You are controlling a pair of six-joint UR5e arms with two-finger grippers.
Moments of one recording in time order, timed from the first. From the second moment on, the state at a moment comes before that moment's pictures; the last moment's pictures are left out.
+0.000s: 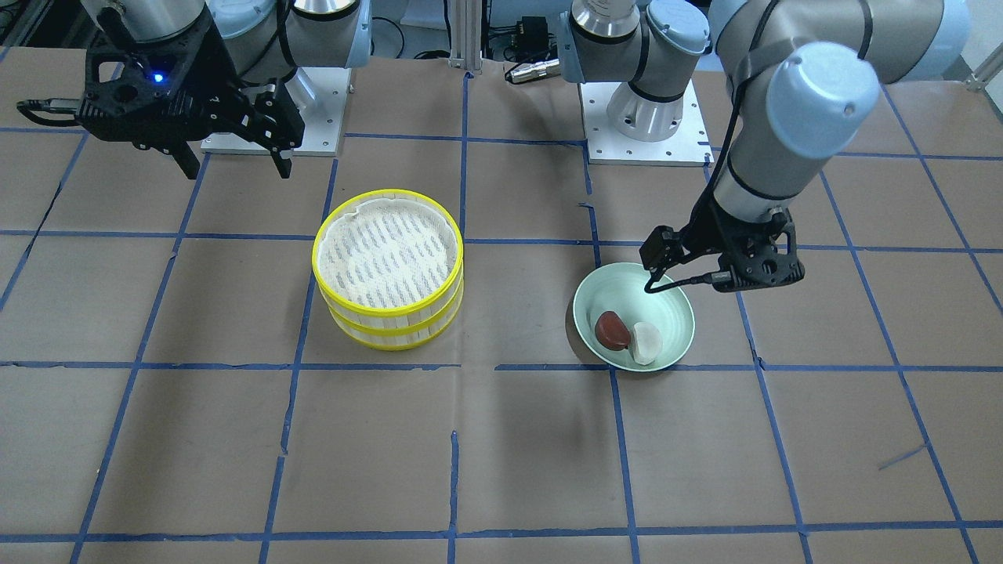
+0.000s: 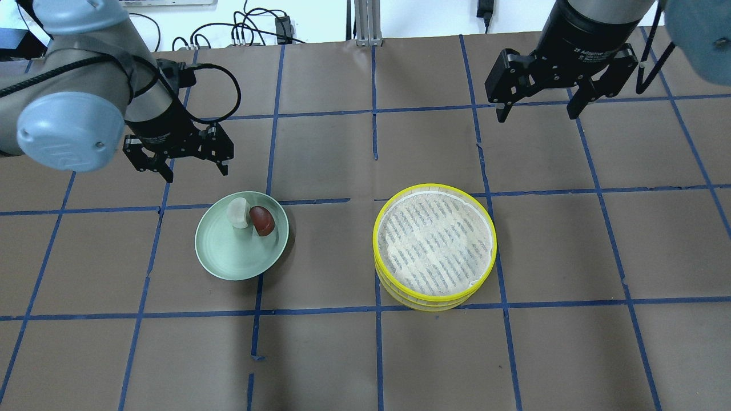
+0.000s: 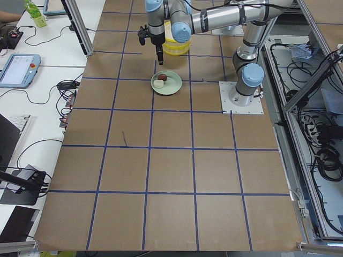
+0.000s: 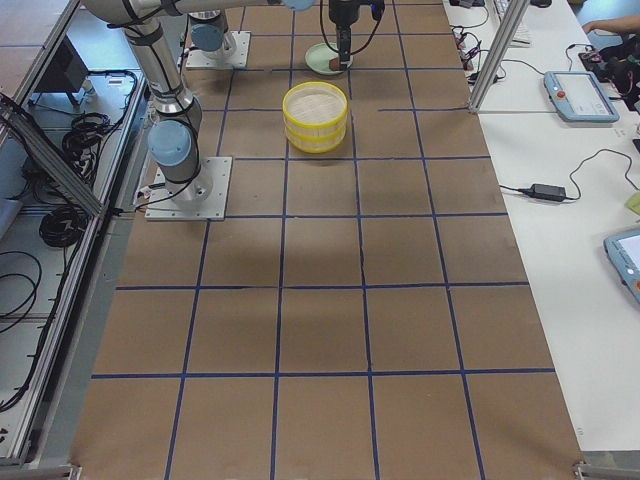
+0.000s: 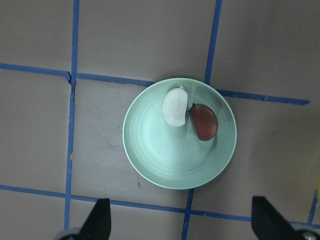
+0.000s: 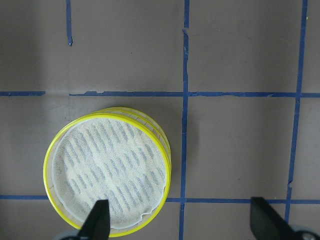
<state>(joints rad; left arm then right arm) -1.49 -1.70 -1.75 -1.35 1.61 -0.05 1.60 -1.58 1.48 -1.50 -1.54 0.01</state>
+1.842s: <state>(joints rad) -1.49 -1.90 -1.94 -0.94 1.65 -0.03 1.61 -1.57 1.64 -1.59 -1.55 -0.02</state>
